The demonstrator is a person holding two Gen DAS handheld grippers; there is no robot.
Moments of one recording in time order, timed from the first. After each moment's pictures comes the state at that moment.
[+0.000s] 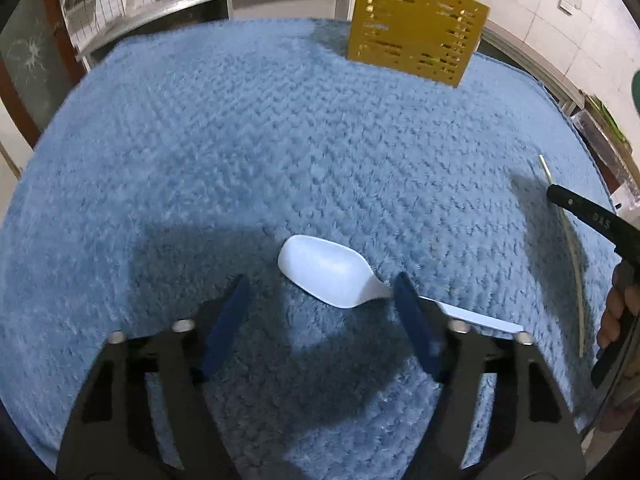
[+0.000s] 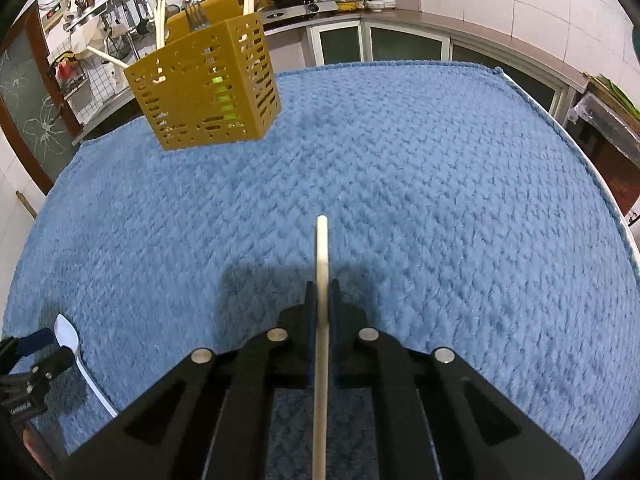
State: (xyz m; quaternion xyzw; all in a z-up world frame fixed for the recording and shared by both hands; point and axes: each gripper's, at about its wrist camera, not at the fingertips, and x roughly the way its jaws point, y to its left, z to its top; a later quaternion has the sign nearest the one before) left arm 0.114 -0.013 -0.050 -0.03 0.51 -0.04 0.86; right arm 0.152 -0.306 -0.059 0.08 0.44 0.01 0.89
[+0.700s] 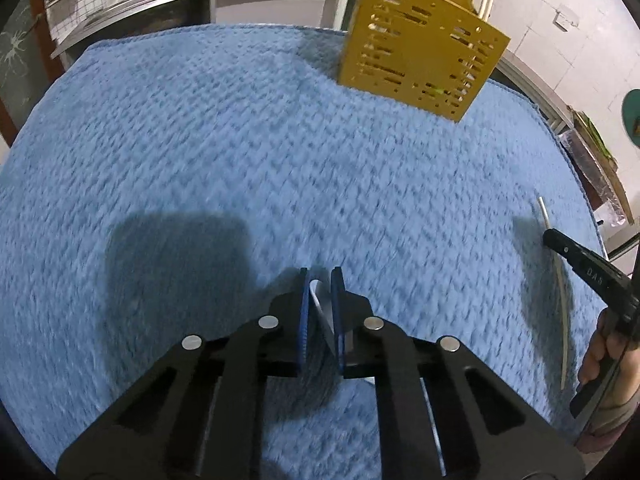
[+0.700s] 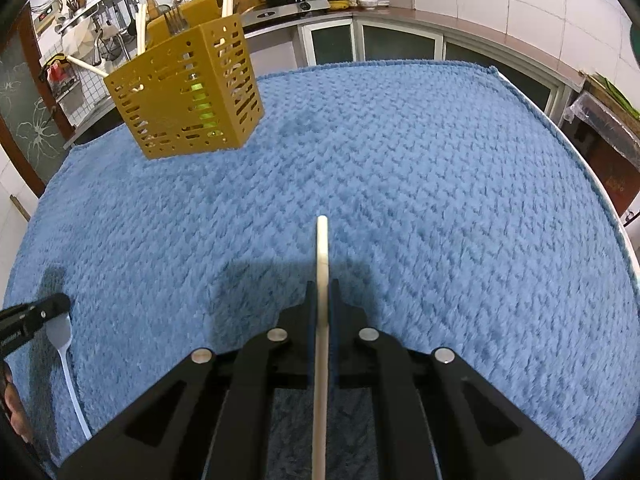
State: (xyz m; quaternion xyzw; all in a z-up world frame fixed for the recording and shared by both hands) left arm 0.178 -0.013 -0.045 -0.05 0.51 -0.07 0.86; right arm 0.168 -0.318 -0.060 0.08 0.45 0.00 0.89
